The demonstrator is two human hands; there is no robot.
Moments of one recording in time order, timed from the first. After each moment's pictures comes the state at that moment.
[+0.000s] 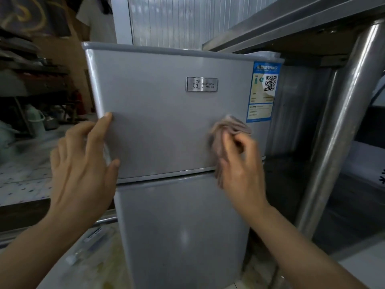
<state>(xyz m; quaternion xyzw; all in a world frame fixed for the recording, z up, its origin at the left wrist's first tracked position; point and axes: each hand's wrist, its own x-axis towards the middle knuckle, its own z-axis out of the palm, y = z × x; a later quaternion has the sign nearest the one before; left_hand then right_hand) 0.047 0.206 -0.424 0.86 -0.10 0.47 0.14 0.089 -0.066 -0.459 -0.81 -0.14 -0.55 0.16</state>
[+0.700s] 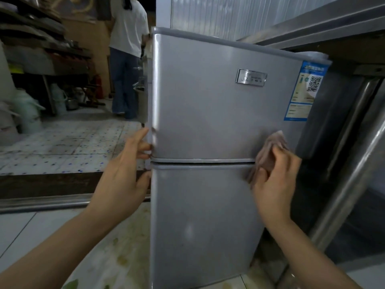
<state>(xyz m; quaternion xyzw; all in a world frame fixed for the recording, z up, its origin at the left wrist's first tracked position) 0.030 0.228 -0.464 0.87 -0.14 0.34 0.33 0.068 -0.045 -0.480 -0.81 -0.02 -0.50 0.31</state>
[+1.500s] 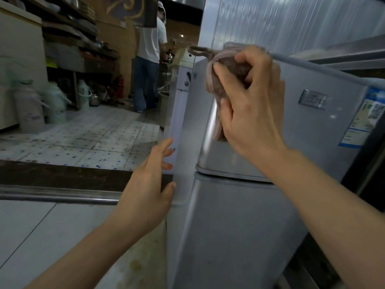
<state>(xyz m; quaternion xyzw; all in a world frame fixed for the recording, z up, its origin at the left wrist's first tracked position) 0.018 0.267 -0.472 0.86 -0.10 0.30 0.41 0.069 0.108 -0.339 -0.75 -0.26 -0.60 0.05</state>
